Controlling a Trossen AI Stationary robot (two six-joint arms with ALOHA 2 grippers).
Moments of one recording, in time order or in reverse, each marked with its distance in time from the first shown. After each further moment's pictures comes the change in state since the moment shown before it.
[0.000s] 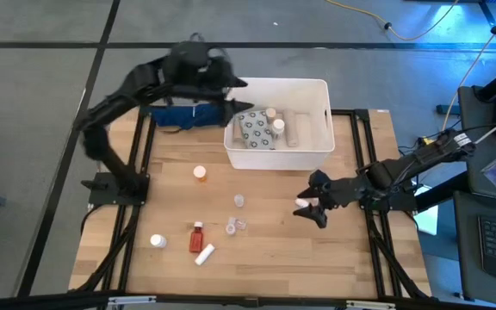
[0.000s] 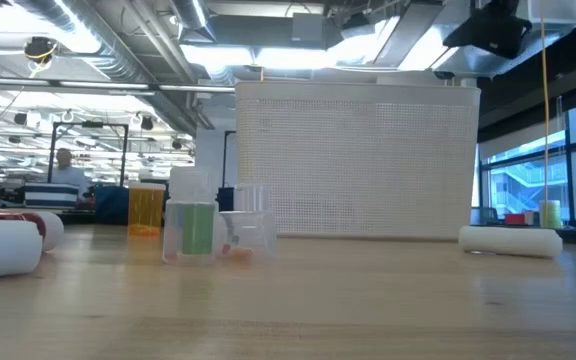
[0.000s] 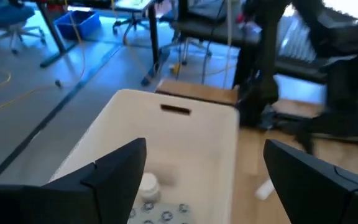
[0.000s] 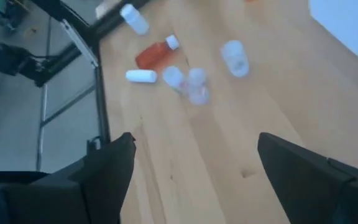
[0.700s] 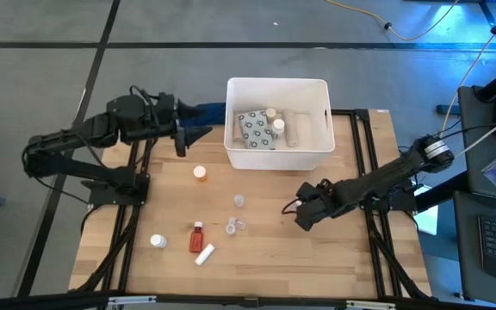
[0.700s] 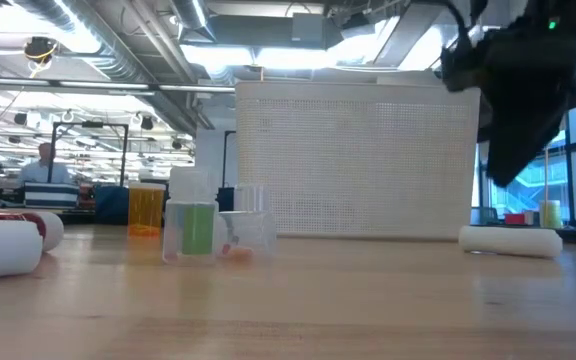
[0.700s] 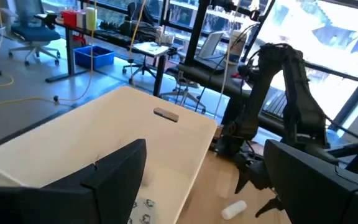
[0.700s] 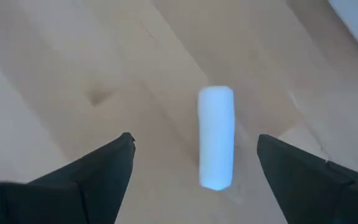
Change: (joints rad) left arm -0.160 -0.686 -0.966 0.558 -0.220 -0.287; right arm -0.008 0.373 0.000 -0.327 0.051 0.183
